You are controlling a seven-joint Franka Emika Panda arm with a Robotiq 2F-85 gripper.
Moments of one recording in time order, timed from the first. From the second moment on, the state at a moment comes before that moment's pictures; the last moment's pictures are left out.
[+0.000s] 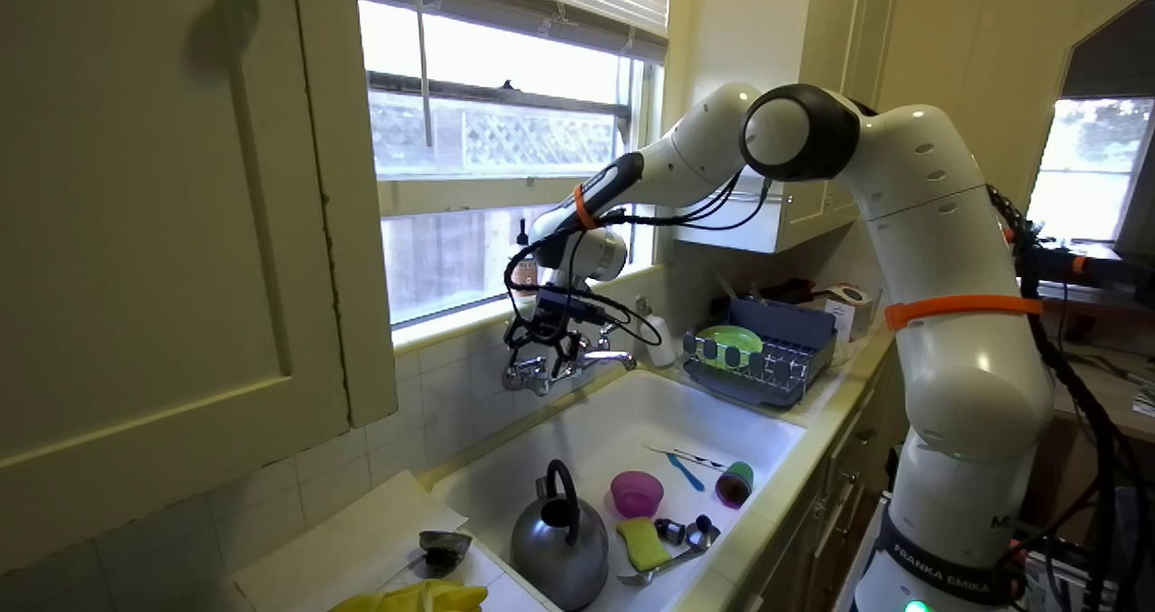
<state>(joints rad) -0.06 0.44 0.04 -1.85 0.45 2.36 0.22</state>
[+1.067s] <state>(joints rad) -0.05 0.46 0.02 -1.82 0.41 2.33 0.26</state>
